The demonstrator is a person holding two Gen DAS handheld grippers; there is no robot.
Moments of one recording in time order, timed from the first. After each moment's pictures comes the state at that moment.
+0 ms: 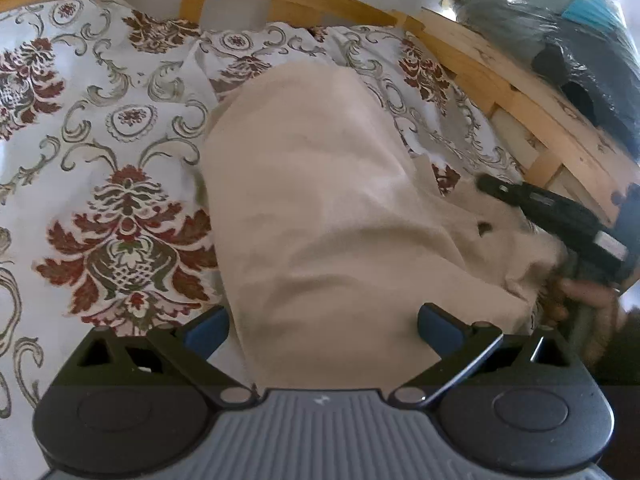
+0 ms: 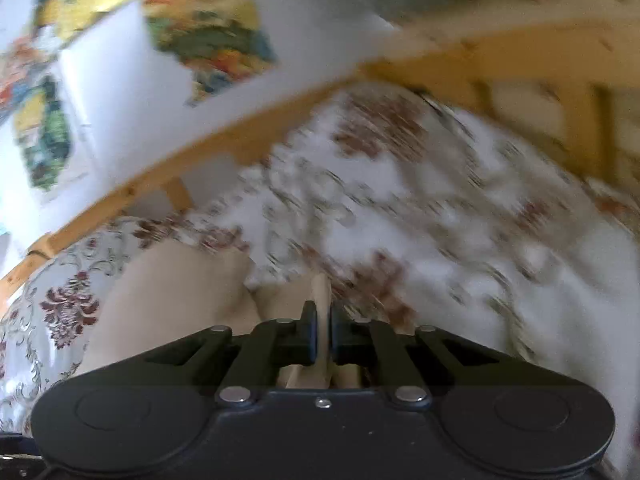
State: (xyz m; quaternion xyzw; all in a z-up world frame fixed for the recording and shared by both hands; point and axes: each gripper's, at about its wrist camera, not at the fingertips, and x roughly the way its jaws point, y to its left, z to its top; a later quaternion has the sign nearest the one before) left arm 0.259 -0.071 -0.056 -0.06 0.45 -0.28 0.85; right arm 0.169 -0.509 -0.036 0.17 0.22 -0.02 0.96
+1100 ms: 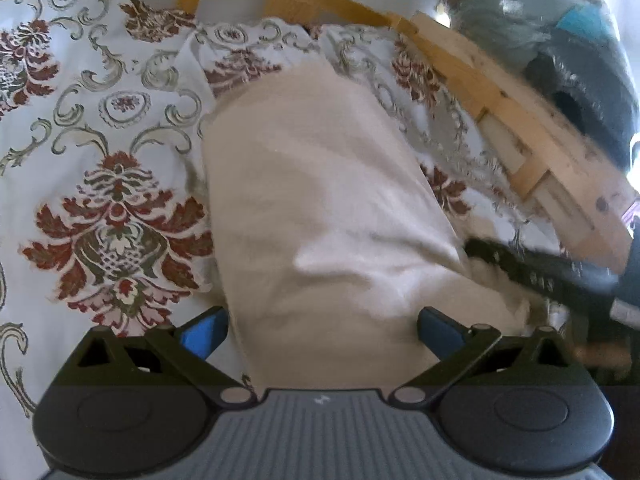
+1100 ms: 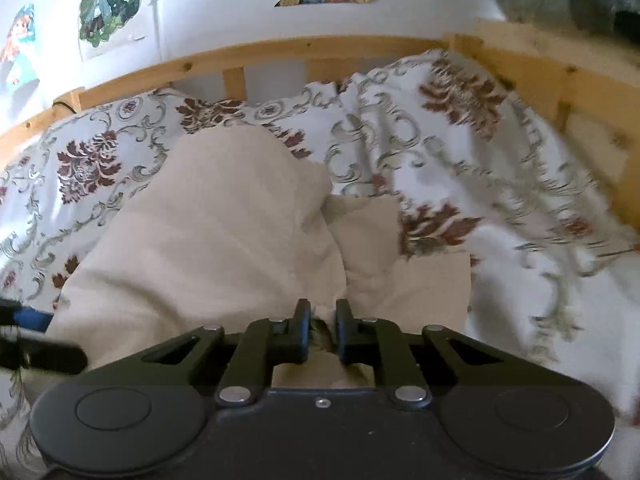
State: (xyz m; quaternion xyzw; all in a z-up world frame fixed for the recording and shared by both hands) left arm 0.255 -0.061 -0.062 -0.09 0.44 -0.30 0.84; right arm 0.136 -0.442 -0.023 0.02 0.34 0.00 0.94
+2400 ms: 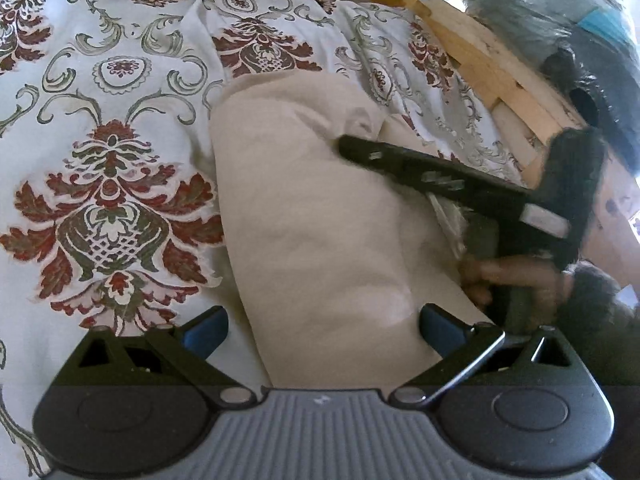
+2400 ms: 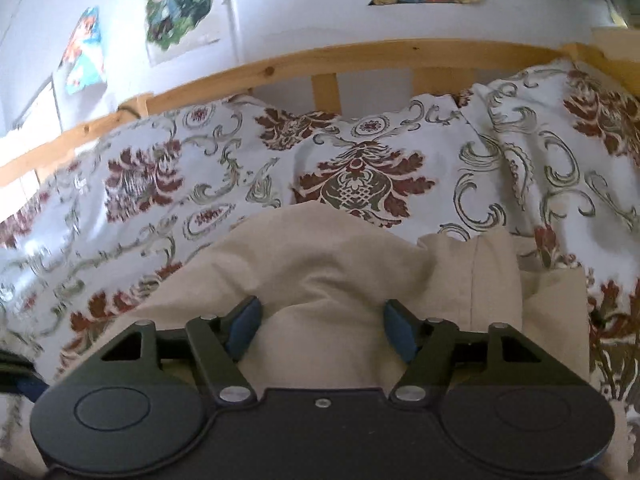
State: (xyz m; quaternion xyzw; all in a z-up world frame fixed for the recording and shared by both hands) left arm 0.280 -0.061 -0.090 -0.11 0.47 -0.31 0.82; right arm 0.256 -0.409 -0.068 0.05 0.29 0.15 0.94
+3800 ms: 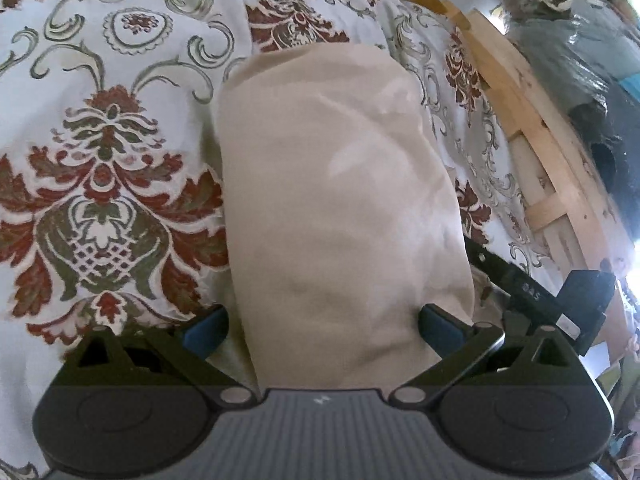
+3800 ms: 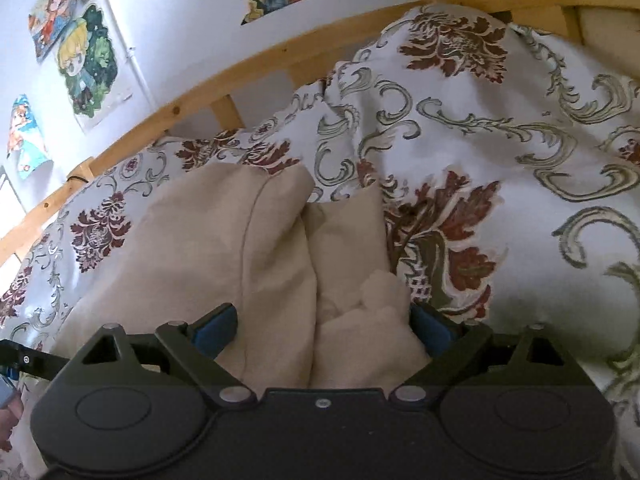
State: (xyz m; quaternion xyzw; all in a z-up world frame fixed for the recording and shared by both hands) left arm 0.331 -0.061 -0.108 -0.18 0.53 -0.30 0.77; right arm 0.208 -0.514 -0.090 0.18 0.31 0.09 0.93
